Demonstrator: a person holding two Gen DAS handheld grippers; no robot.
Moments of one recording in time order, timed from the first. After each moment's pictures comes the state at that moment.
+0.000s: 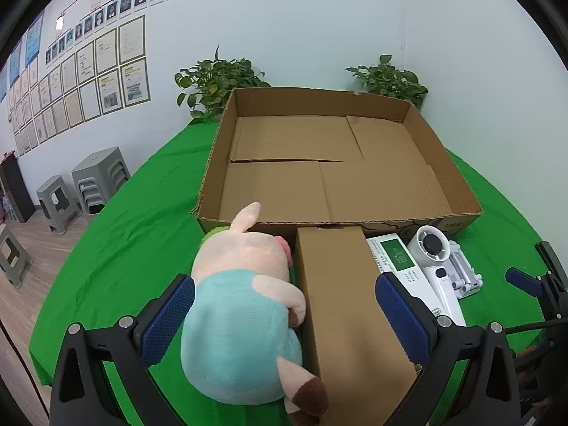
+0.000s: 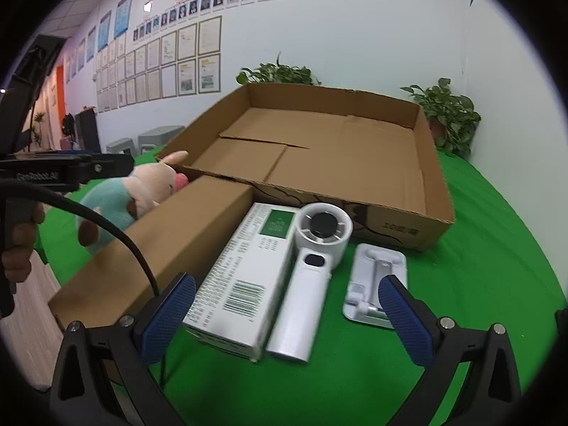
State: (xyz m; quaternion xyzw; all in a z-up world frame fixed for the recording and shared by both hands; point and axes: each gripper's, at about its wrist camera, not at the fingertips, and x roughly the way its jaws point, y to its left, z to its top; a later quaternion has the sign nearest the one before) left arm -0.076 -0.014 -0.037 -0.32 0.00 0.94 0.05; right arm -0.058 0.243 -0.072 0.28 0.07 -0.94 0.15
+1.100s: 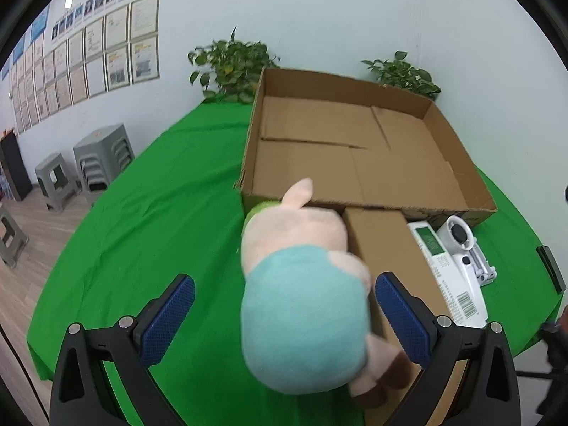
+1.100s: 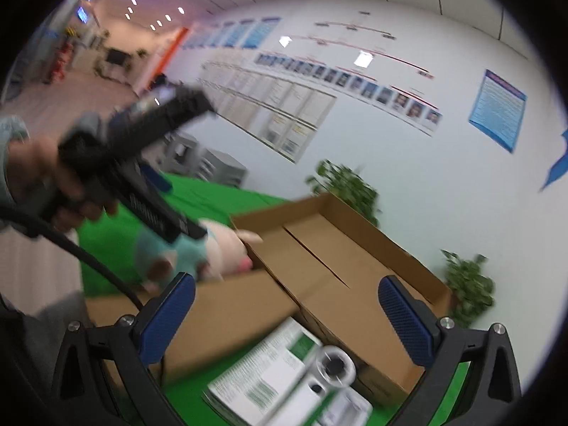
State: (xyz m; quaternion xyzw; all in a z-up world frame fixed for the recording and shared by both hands) left arm -0.077 -0.080 -0.055 -0.36 -0.03 0.93 0.04; right arm -0.016 0.168 -0.012 0.06 0.29 -0.91 0.29
